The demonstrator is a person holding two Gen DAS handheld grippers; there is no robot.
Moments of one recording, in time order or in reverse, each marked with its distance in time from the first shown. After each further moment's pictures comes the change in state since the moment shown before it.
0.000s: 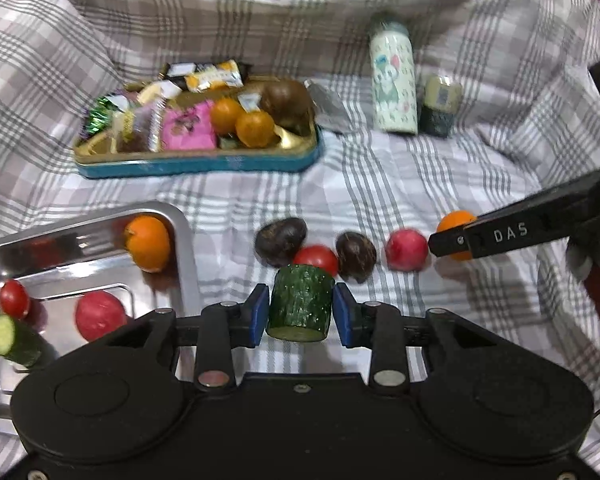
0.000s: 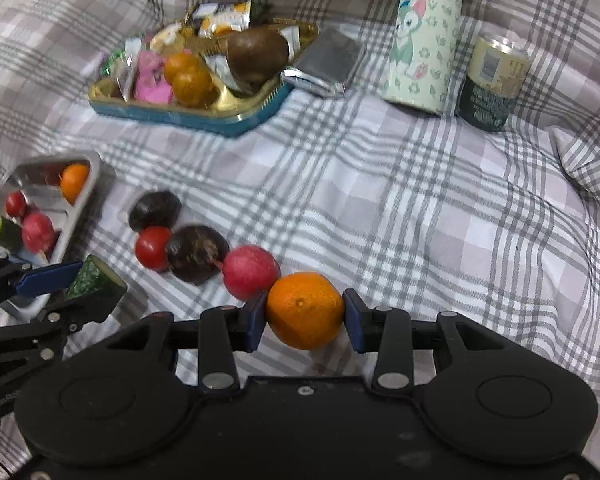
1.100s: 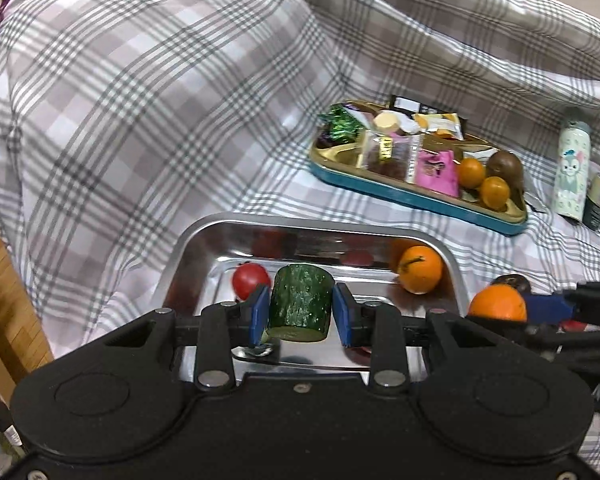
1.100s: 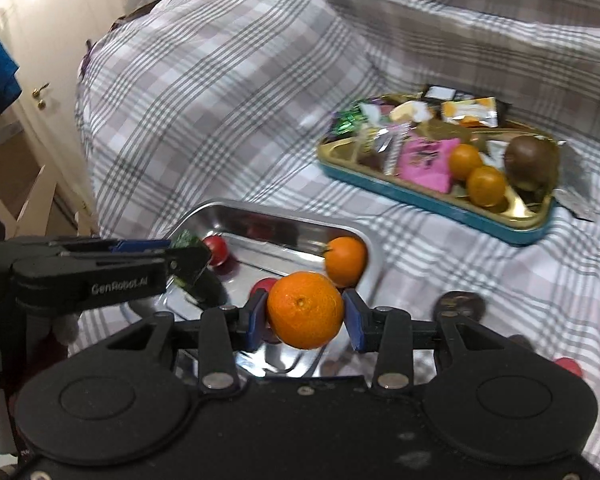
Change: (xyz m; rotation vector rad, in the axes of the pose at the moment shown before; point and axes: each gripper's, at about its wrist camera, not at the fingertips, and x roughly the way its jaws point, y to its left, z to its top) left arm -0.055 0.137 -0.014 -0.285 -0.066 0.315; right arm -0.010 0.176 0.008 -0.209 -0.191 0.355
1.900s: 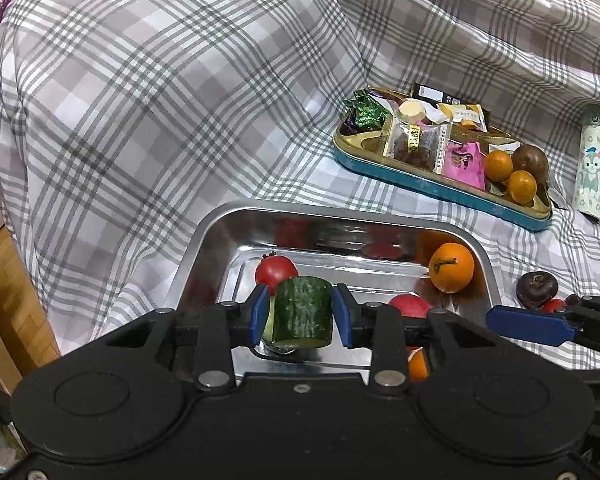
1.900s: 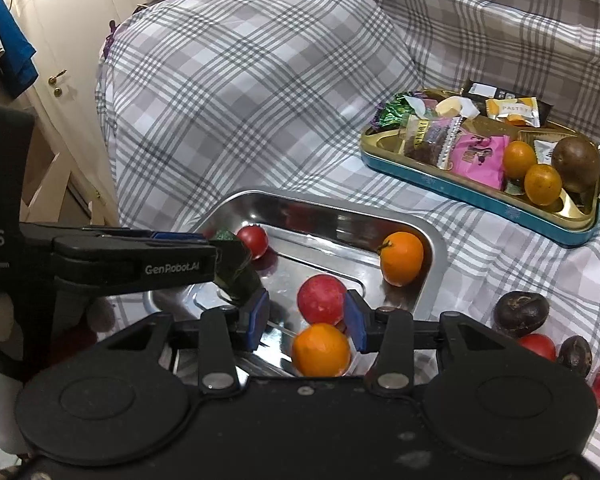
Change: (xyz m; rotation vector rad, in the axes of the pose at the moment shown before) left arm 0.015 0.016 0.000 -0.015 0.036 0.023; right arm 0.018 0.028 -0.005 -0.031 -0.002 0.031
